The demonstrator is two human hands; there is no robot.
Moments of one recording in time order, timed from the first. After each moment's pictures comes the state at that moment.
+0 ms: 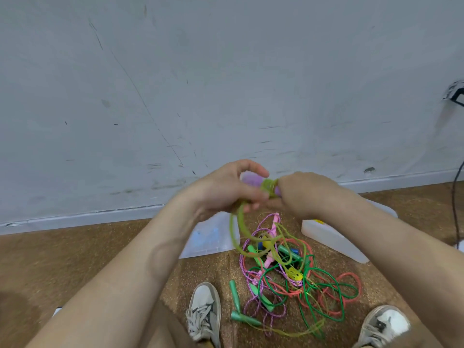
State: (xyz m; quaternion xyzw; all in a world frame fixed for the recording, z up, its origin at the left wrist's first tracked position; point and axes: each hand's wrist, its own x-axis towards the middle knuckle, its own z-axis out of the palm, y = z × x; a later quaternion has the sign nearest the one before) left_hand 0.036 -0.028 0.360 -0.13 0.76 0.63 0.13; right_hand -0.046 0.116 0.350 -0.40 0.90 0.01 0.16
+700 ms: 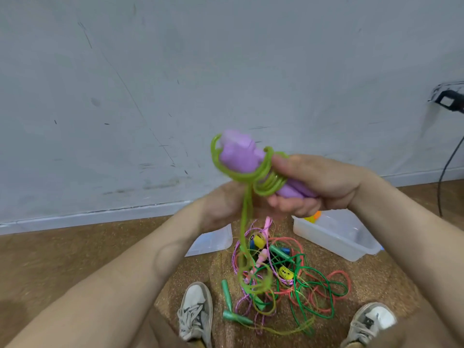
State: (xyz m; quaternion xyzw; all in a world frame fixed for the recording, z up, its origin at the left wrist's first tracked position) left_hand 0.029 0.000 0.330 0.04 0.71 0.69 0.12; right_hand -0.060 0.154 0.372 -0.40 0.51 -0.48 0.59
